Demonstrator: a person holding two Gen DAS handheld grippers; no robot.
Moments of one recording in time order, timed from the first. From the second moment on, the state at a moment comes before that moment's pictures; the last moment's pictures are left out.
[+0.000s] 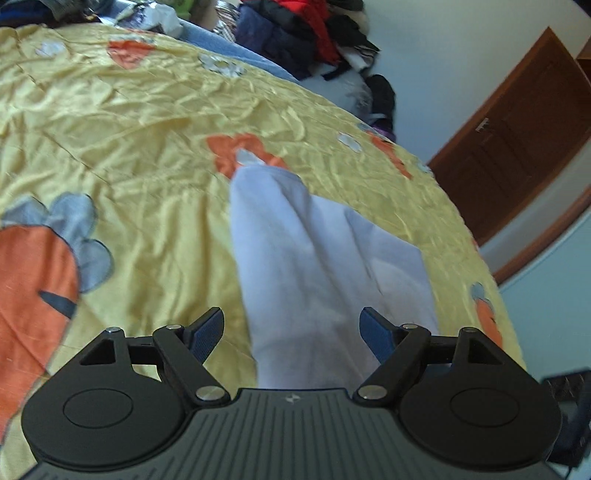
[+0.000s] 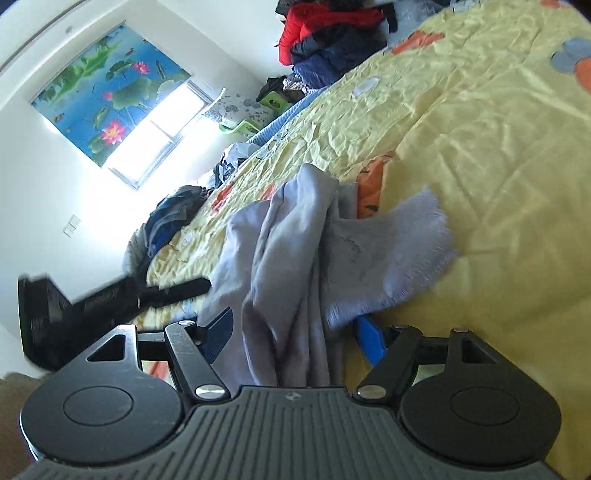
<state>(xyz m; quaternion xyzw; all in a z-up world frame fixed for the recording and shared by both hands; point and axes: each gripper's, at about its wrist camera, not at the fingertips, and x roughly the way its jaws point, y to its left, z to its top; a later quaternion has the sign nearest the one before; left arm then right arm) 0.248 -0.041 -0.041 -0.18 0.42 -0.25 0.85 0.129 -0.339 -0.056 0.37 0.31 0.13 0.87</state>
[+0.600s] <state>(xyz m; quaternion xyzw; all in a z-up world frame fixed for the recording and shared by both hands) 0.254 -0.035 -0.066 -0.25 0.39 -0.24 0.85 0.184 -0.342 -0.073 0.41 0.31 0.12 0.85</state>
